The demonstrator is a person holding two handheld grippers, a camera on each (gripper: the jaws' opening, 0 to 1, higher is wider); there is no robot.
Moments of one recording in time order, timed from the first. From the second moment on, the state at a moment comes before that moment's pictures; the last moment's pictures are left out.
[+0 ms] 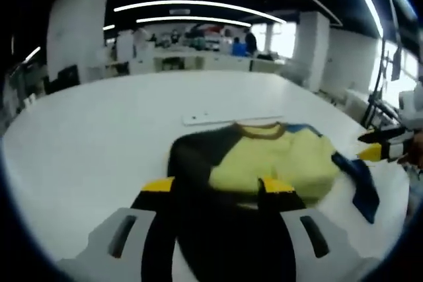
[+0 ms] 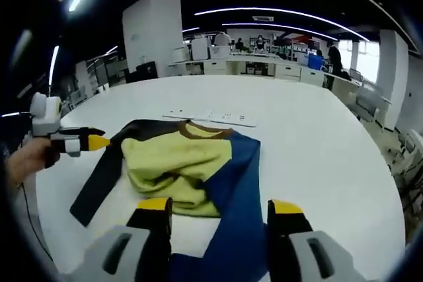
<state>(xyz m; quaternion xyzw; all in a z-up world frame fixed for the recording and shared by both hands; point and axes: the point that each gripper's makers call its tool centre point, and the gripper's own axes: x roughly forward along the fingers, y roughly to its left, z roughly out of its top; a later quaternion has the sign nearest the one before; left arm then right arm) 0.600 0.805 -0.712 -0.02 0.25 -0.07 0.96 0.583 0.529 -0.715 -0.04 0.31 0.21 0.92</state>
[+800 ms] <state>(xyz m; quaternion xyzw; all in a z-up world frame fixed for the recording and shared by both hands) 0.590 0.814 -0.756 -0.05 0.30 -0.03 0.95 0.516 0.472 -0.759 -0.10 0.35 0.09 0.93</state>
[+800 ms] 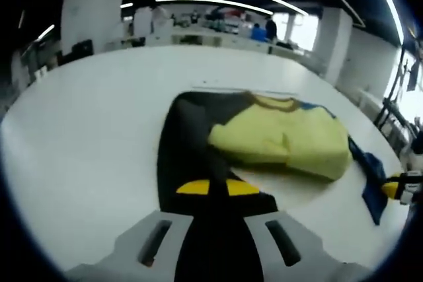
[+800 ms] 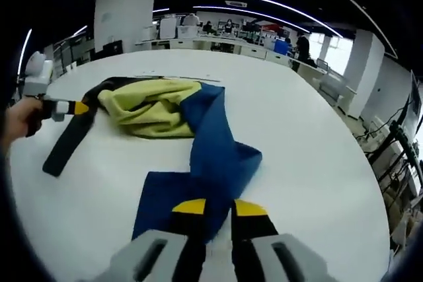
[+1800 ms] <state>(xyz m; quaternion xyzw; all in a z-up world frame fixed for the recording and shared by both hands) 0.609 0.887 -0.747 0.03 0.32 -0.02 0.95 0.601 0.351 -0.740 -0.12 0.40 0.07 0.91</state>
